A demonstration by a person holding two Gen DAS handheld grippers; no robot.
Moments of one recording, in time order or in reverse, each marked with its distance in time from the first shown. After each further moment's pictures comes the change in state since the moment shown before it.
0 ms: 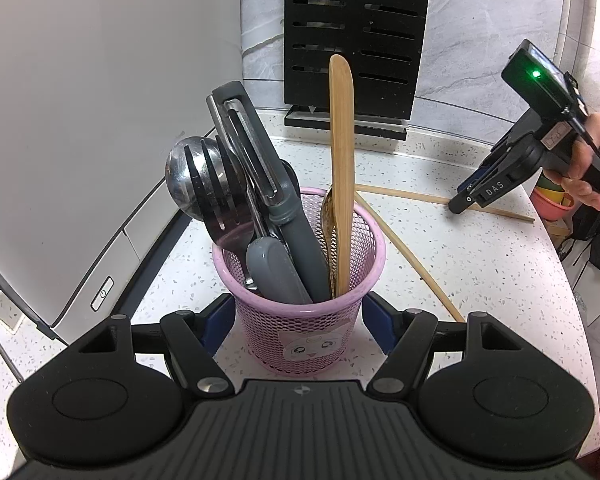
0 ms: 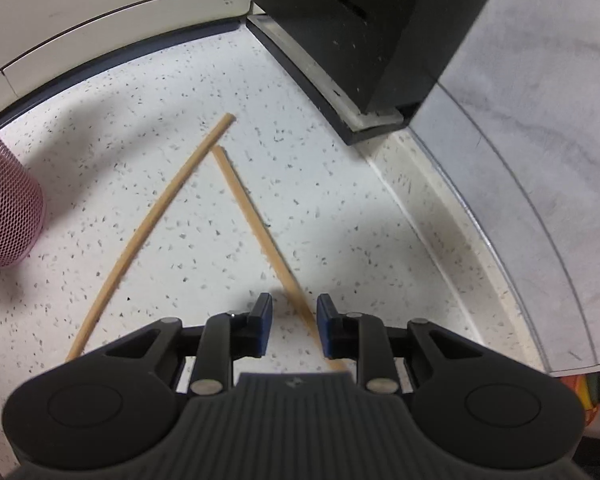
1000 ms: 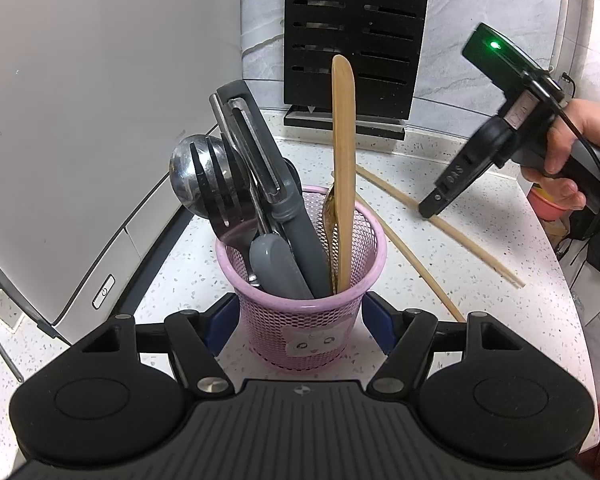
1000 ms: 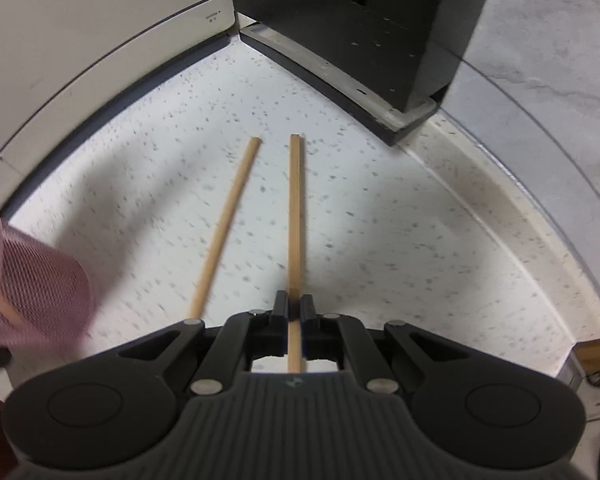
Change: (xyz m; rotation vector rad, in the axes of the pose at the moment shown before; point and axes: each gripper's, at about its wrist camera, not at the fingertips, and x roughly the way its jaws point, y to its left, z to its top) left arm -0.001 0.001 0.000 -0.003 0.001 -0.004; right arm 0.003 0.020 0.027 0.257 0.048 0.104
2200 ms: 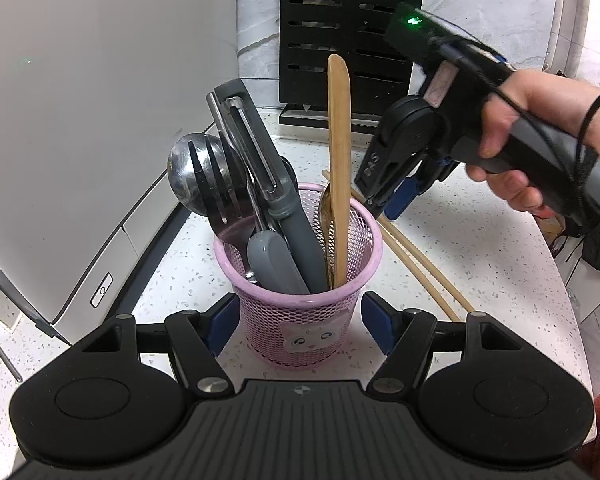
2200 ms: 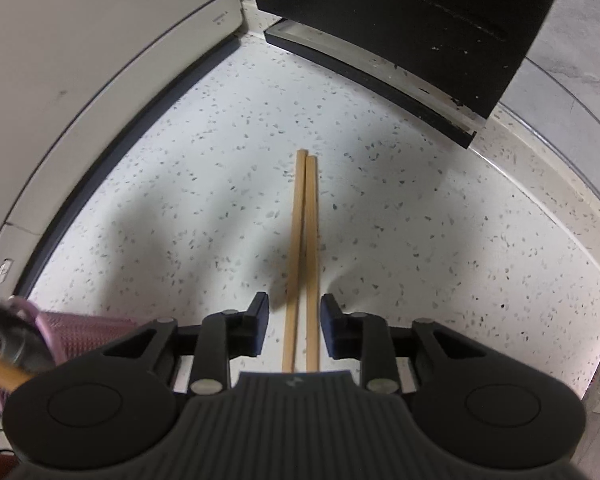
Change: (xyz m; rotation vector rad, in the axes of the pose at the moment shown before) left arm 0.001 -0.001 -0.001 0.005 0.001 -0.013; right arm 0.021 0.041 0.028 0.169 0.059 0.002
